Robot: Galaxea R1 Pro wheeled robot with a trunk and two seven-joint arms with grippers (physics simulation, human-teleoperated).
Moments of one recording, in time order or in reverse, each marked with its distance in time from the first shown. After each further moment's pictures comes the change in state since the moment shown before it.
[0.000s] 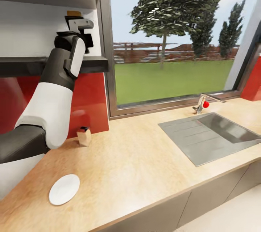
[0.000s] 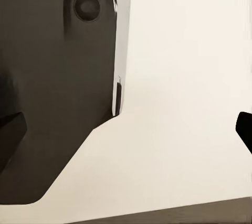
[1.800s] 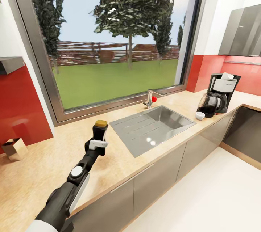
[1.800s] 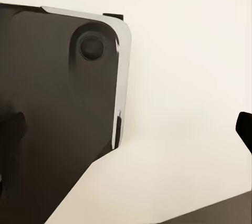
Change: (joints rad) left arm 1.136 0.155 -0.202 -0.252 -0.006 -0.645 -0.313; right arm 0.000 0.003 -0.004 -0.006 -0.003 -0.125 0.001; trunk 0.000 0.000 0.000
